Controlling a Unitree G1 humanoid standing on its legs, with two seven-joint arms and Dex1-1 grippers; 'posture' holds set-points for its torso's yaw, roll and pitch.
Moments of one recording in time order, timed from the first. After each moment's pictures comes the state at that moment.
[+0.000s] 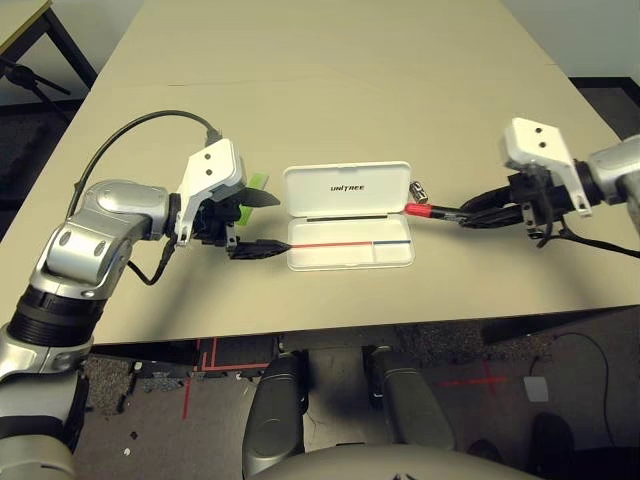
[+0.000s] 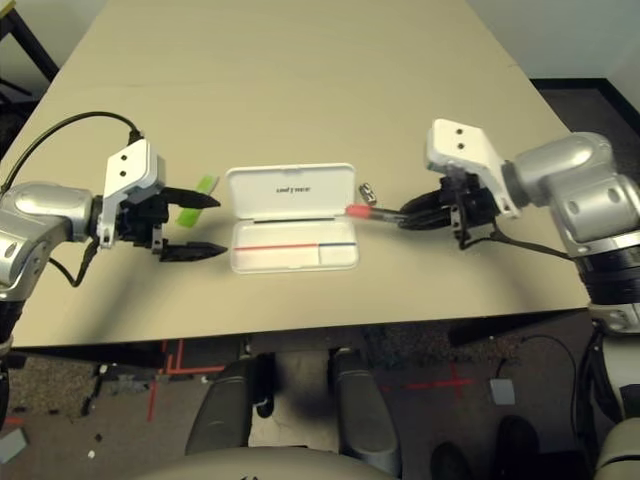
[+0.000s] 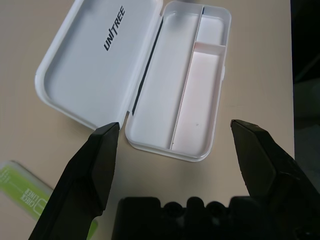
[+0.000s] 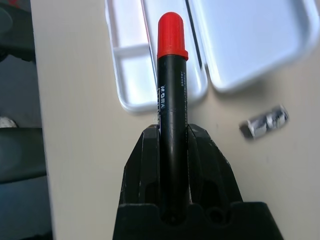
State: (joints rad) left arm -0.50 0.89 -0.09 -0.18 -0.40 0.62 -1.18; right arm -0.77 -0.85 0.27 0.12 0.14 0.40 1.47
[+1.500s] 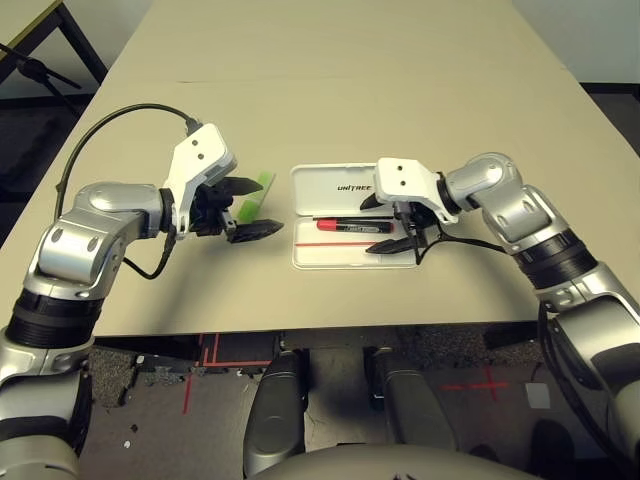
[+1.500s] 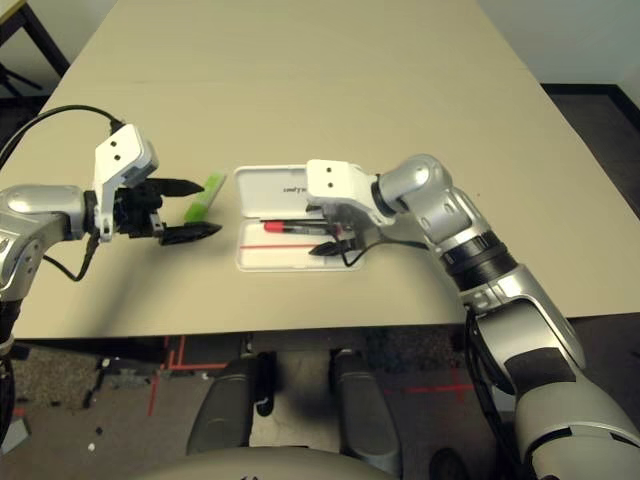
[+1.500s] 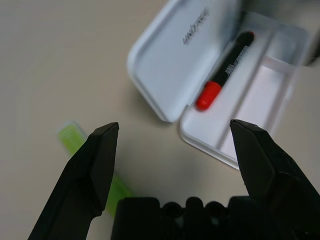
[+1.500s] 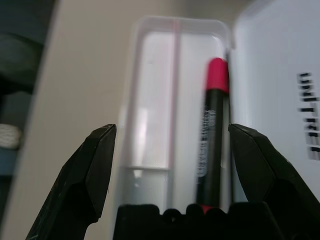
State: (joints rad) left arm -0.58 0.80 -0.03 -0.15 -0.40 0.82 -0.91; right arm -0.79 -0.60 0.35 0.20 0.13 0.33 1.47
